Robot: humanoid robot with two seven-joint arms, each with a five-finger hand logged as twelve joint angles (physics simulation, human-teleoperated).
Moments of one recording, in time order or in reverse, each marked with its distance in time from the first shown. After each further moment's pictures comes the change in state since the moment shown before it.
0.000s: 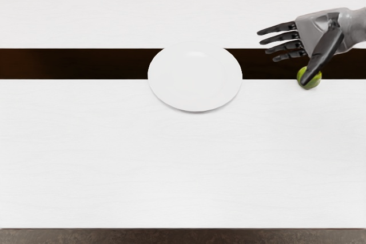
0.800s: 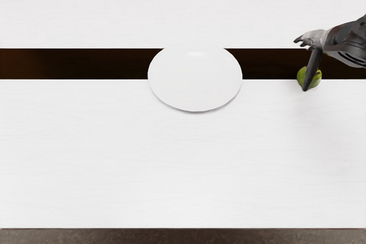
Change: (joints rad) left arm 0.000 0.000 0.000 0.000 0.000 0.000 0.000; right arm -0.073 0.408 -0.207 -0.321 -0.767 -0.479 -0.002
